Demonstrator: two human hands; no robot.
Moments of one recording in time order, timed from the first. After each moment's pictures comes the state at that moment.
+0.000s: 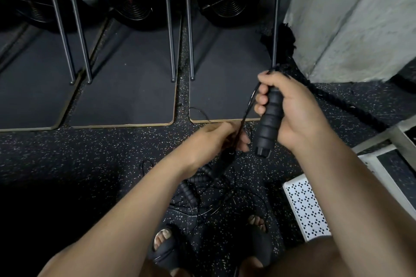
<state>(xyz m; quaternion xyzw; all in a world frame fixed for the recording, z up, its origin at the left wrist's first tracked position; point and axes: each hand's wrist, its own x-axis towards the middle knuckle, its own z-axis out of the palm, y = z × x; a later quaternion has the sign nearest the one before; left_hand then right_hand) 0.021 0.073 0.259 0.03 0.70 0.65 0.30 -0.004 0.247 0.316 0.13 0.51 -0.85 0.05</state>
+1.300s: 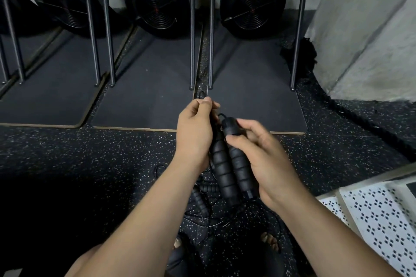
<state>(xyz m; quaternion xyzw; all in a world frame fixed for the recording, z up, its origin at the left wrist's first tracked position) -0.008 0.043 0.277 -0.19 0.62 0.76 -0.06 0.047 0.171 0.282 0.08 0.66 -0.74 0.09</state>
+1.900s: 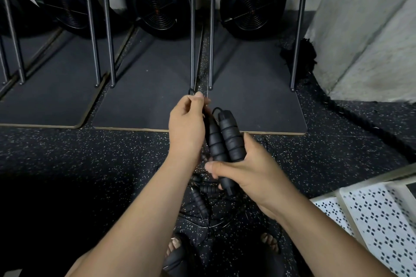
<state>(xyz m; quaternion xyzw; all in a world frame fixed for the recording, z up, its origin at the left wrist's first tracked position) -0.016 0.024 0.271 -0.19 0.68 0.70 -0.10 0.057 0.168 0.275 0.02 0.74 -0.65 0.17</state>
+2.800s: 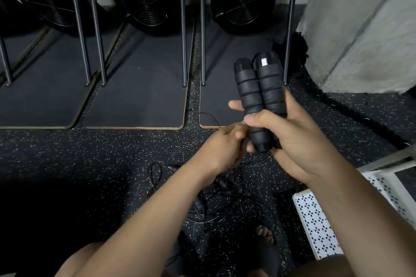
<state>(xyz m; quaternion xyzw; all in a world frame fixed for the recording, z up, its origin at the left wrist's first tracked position) 0.020 0.077 0.262 0.00 0.74 0.63 0.22 0.033 0.222 0.329 0.01 0.62 -0.78 0.12</state>
